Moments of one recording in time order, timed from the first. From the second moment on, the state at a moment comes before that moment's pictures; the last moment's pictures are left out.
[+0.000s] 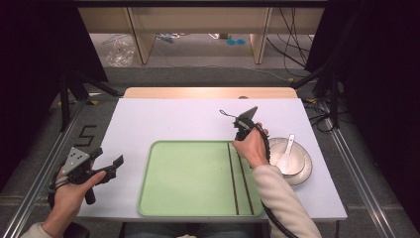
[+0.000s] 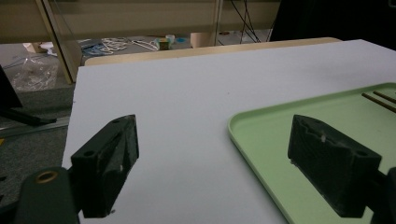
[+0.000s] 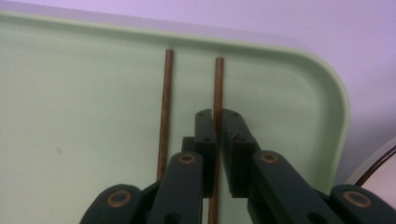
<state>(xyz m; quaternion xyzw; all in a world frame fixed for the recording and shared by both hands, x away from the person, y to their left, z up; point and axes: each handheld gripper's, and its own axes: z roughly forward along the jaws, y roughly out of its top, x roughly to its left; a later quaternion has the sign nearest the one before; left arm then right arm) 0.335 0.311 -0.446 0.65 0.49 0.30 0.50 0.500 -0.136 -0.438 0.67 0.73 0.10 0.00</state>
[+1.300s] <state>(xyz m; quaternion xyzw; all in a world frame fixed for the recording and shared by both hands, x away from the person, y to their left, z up) 0.334 0.312 -0.444 0.64 0.48 0.31 0.51 0.406 -0.193 -0.393 0.34 0.77 0.50 0.21</state>
